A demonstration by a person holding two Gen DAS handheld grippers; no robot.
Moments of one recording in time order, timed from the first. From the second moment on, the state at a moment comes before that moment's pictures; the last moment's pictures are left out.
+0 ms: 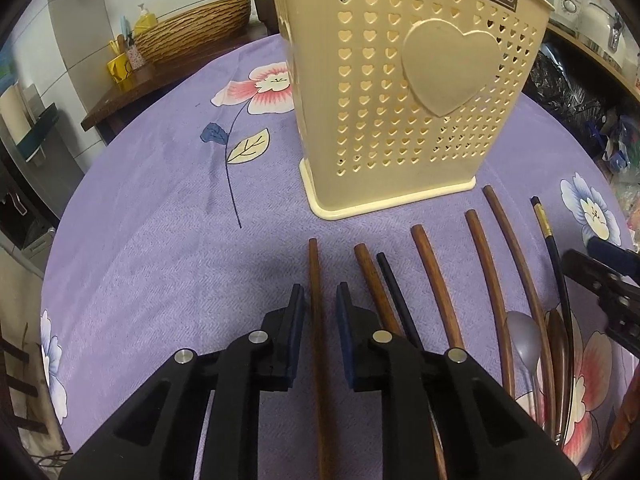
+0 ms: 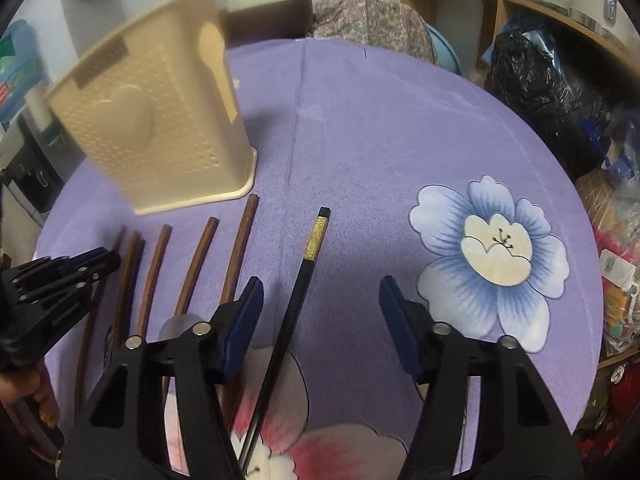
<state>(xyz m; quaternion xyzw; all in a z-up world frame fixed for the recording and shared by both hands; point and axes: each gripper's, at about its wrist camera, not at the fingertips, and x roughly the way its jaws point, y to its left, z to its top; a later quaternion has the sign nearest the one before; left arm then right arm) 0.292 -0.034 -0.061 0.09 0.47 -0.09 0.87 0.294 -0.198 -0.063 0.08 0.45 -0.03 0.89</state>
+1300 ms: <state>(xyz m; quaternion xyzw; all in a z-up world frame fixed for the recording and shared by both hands) 0.263 0.015 0.032 0.01 0.35 -0.13 0.93 0.254 -0.228 0.029 0.10 0.32 0.06 0.94</state>
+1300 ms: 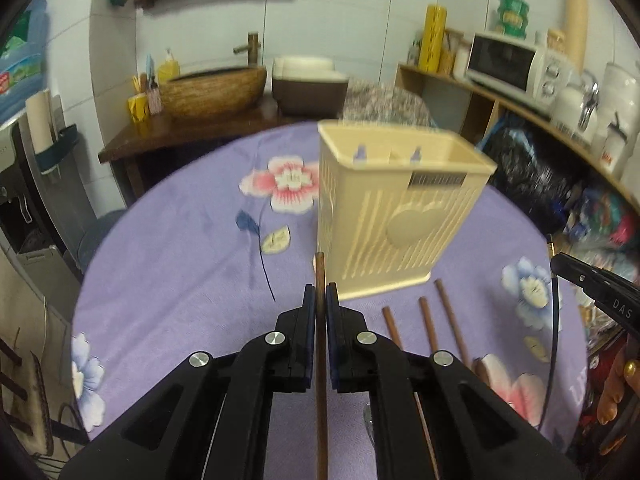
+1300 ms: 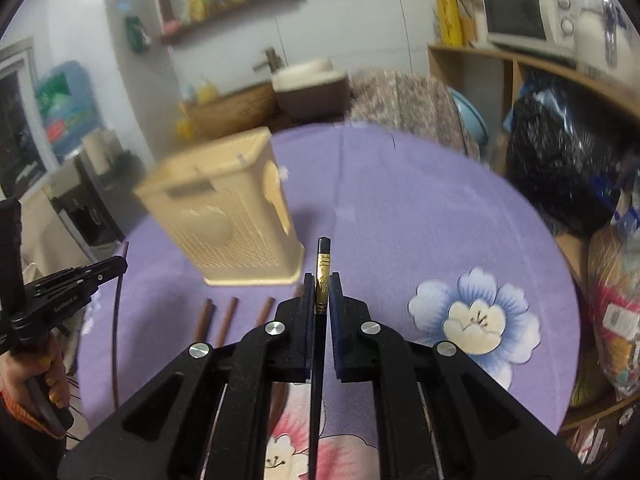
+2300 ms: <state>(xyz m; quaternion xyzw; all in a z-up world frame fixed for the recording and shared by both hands) 0.220 0.049 0.127 -0.01 0.23 -0.13 0.96 0.207 -0.238 0.140 0.06 0.22 0.08 0.97</state>
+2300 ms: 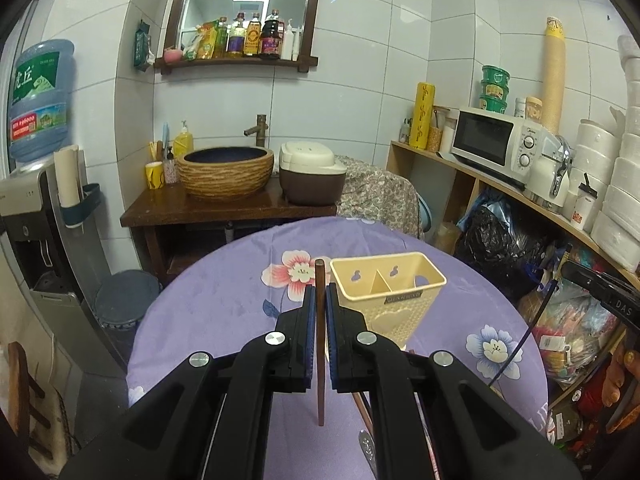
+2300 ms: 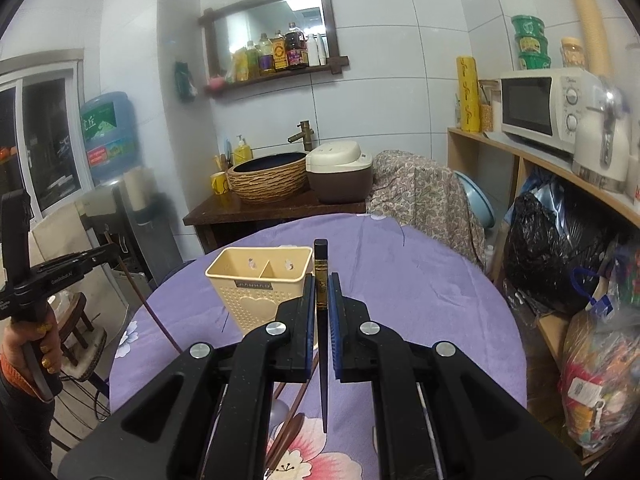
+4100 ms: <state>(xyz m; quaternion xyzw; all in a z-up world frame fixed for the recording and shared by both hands) 0.271 0.005 0.109 -0.01 0.23 -0.13 0.96 0.297 -0.217 0.107 0.09 0.23 0.05 0.97</state>
